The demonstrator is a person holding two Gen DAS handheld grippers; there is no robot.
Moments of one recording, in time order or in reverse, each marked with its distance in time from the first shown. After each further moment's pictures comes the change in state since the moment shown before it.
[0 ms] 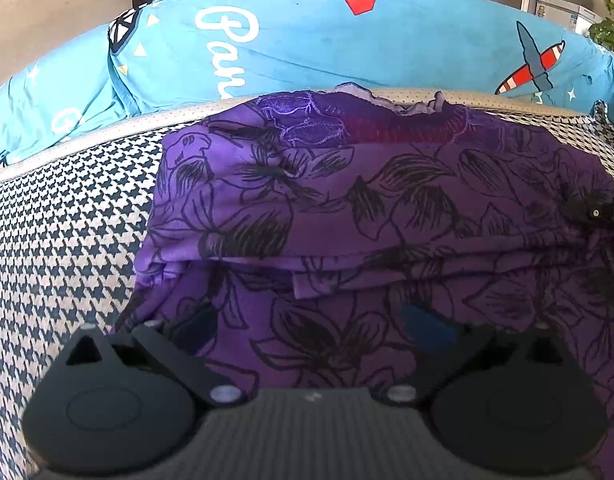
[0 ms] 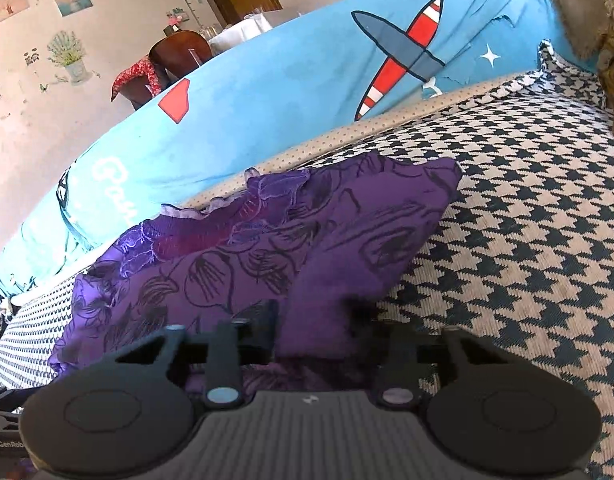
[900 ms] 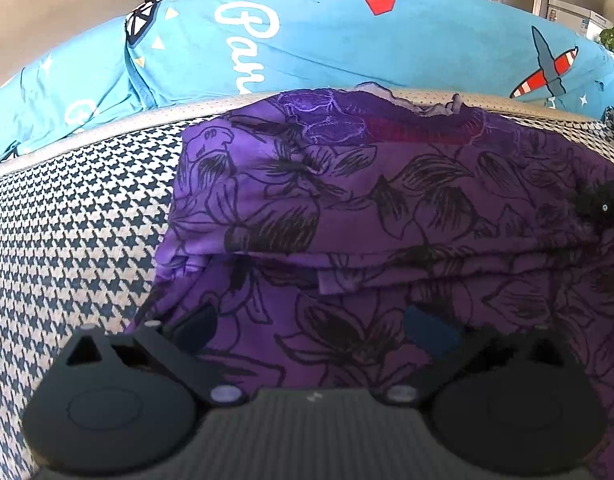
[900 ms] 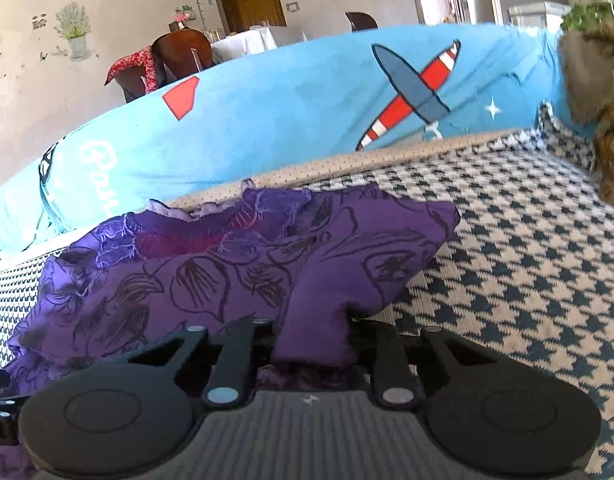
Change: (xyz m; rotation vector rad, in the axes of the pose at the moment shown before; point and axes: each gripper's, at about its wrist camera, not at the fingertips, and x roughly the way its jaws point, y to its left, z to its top) left arm -0.001 0.011 0.000 -0.026 0.005 0.034; right arm -0.003 0.030 -0.002 -0.148 -0.080 -0.120
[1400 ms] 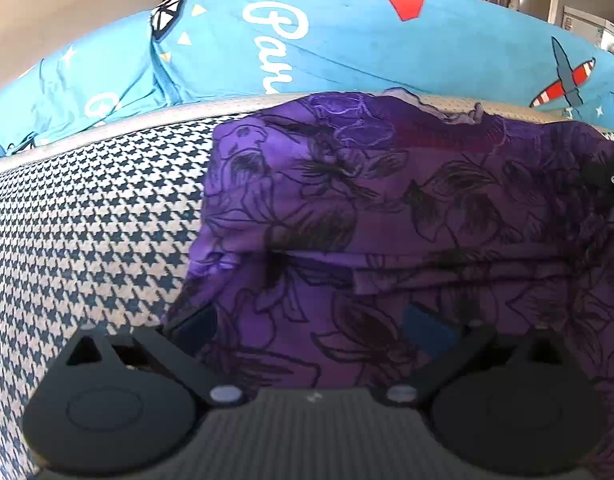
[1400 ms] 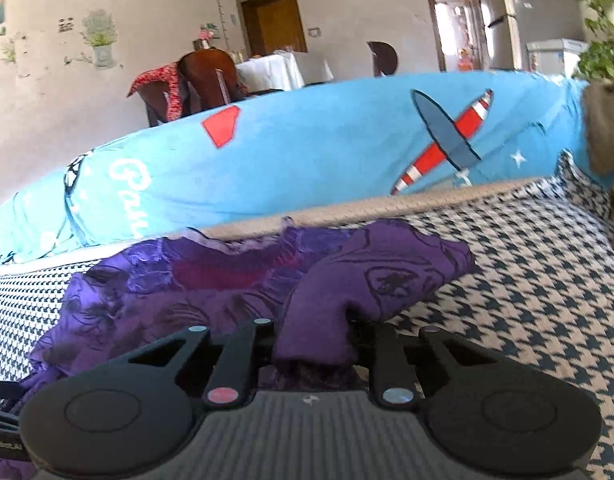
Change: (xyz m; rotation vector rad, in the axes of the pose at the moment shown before) left arm -0.005 0.017 0.000 -0.043 -0.003 0.038; right arm -0.014 0.040 0.014 -0.065 -0.083 0.029
